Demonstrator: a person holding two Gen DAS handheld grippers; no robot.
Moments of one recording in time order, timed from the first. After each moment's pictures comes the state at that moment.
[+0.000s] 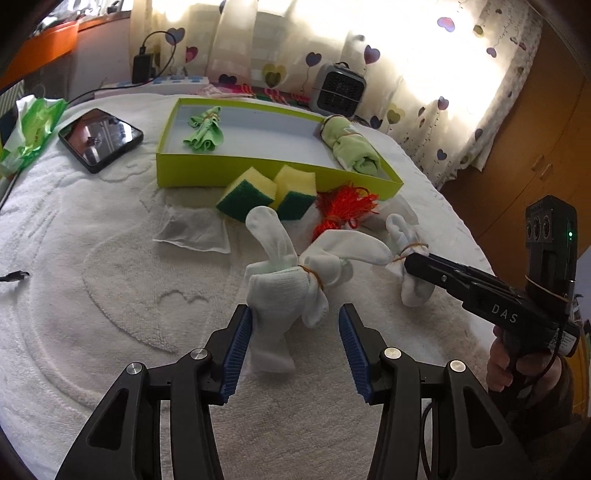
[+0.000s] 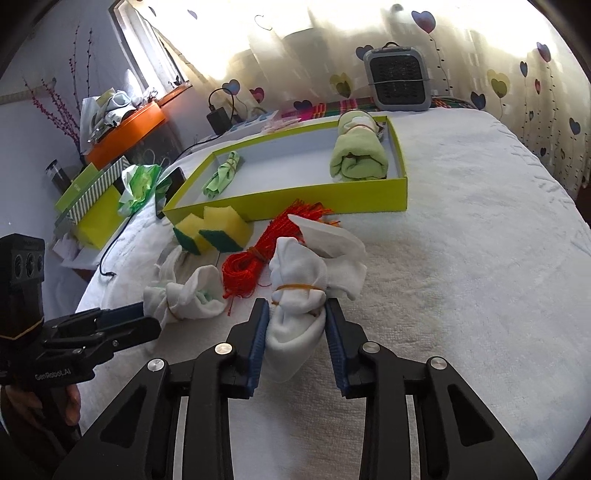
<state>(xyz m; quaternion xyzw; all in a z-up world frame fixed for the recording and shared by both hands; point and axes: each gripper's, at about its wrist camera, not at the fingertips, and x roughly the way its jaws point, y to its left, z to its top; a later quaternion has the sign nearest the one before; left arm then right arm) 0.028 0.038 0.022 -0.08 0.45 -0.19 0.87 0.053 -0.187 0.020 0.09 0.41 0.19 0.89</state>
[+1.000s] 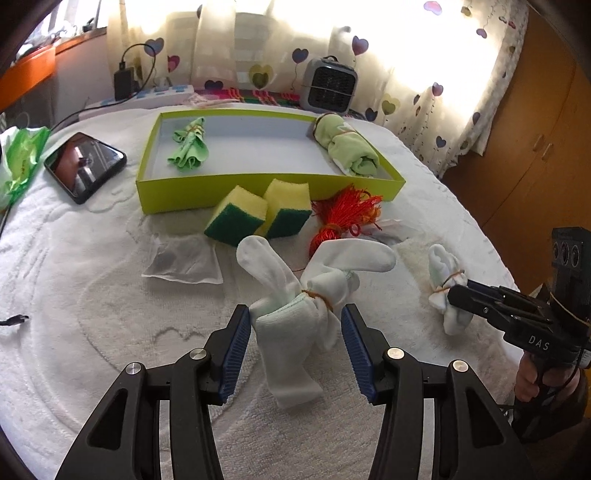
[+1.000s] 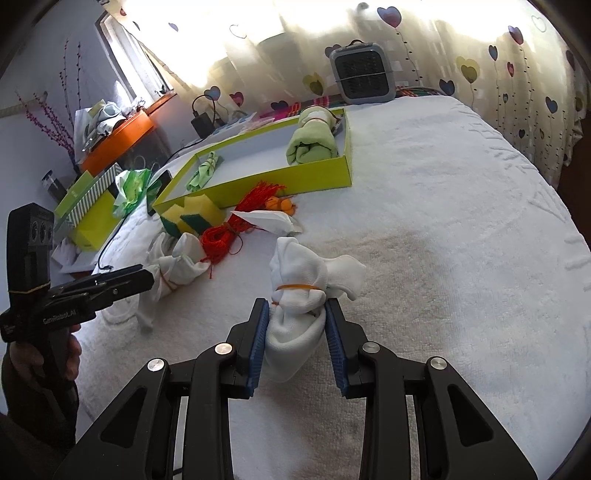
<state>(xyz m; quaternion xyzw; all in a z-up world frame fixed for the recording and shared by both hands) 0.053 0.026 0.021 -0.04 0.45 -0.19 0.87 0.029 -0.219 0.017 0.10 0.42 0.18 0.88</state>
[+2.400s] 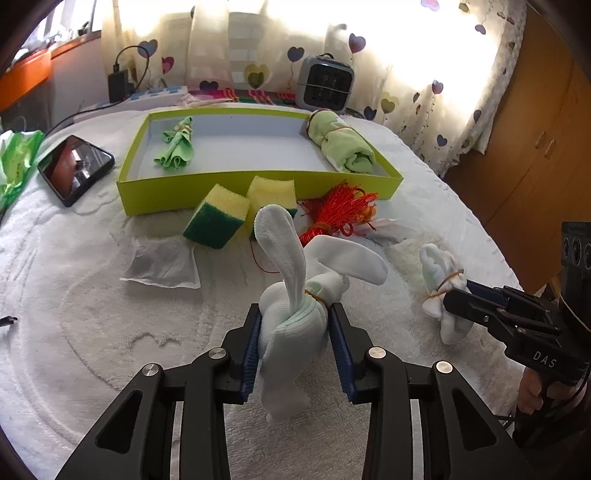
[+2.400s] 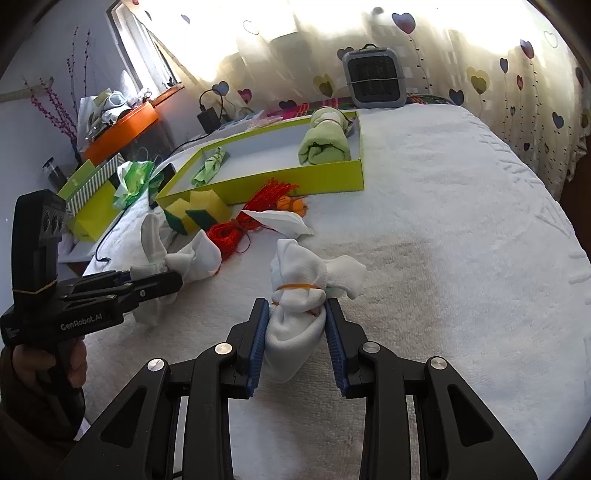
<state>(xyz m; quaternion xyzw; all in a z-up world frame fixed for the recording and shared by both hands) 0.054 0.013 0.019 -0.04 0.44 -0.18 0.88 0.031 -0.211 0.020 0.08 0.41 0.18 0.89</state>
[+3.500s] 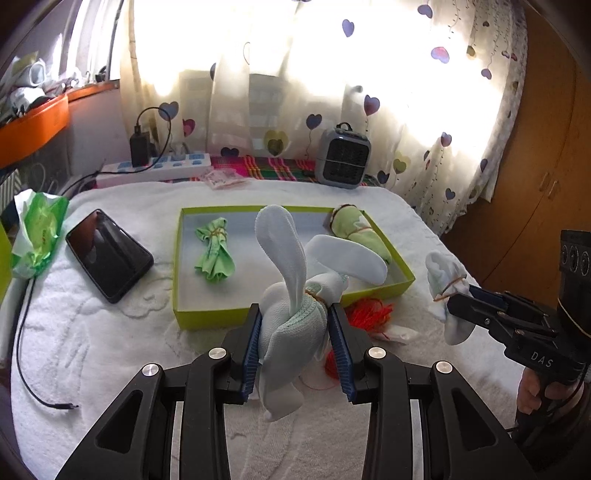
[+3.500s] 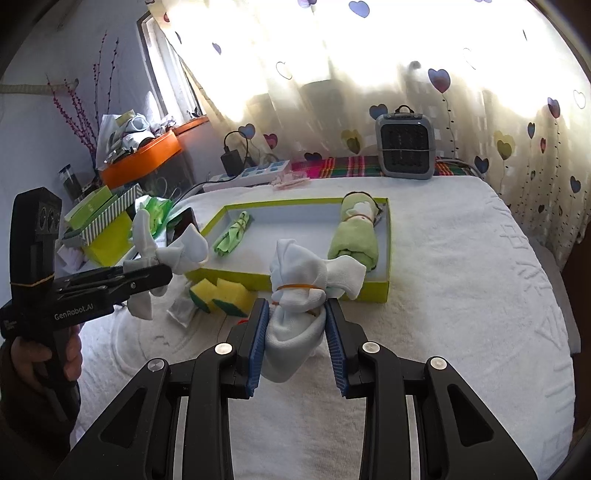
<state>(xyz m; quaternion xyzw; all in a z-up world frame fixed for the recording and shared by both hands) 0.099 0.042 0.088 -0.05 0.37 -0.16 0.91 0.076 -0.191 0.082 0.05 0.34 0.21 0.91</state>
